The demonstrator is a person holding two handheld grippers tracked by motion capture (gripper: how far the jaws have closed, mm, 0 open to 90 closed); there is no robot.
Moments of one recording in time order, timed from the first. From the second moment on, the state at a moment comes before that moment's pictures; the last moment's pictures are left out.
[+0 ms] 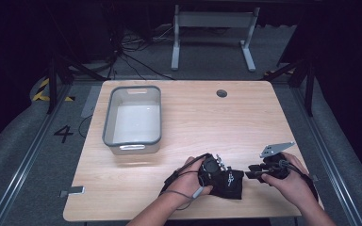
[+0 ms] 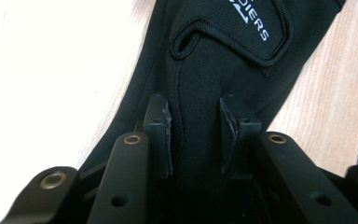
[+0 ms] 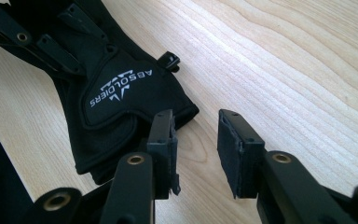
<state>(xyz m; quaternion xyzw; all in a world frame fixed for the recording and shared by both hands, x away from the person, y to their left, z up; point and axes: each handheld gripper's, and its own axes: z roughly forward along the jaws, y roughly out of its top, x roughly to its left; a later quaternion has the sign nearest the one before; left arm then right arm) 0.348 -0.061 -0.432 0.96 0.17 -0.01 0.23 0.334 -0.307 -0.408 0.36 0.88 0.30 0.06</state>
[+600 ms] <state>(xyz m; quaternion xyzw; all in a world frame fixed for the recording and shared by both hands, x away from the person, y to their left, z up) 0.361 -0.015 -0.391 0.94 0.22 -0.06 0.26 0.337 -0.316 -0.410 0.38 0.87 0.30 0.06</state>
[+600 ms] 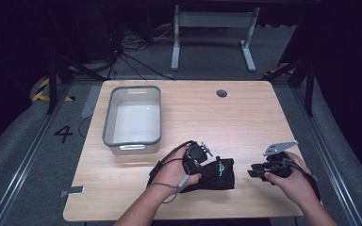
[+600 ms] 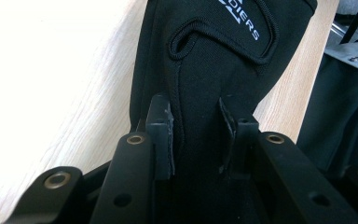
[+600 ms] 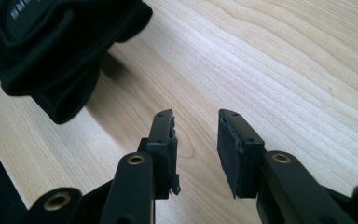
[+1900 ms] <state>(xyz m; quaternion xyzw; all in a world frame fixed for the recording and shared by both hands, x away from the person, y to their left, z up) 0.391 0.077 -0.301 0.89 0.36 -0.02 0.29 0.347 -0.306 -0.418 0.37 0.88 0.30 0.04</state>
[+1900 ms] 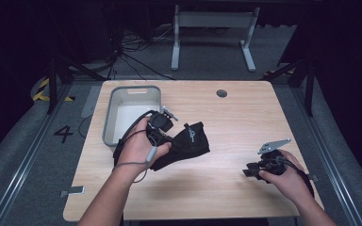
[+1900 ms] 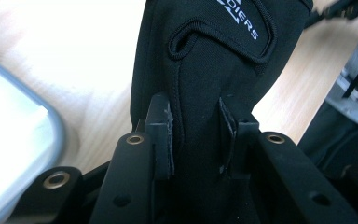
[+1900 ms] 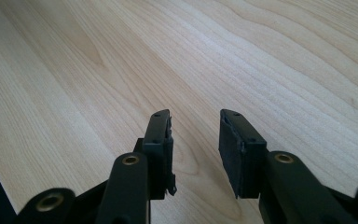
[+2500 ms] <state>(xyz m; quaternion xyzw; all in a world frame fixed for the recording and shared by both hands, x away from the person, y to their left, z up) 0.437 0.121 -0.282 0.85 0.43 0.04 0.30 0.343 -0.310 -0.419 0.38 0.87 0.30 0.05</state>
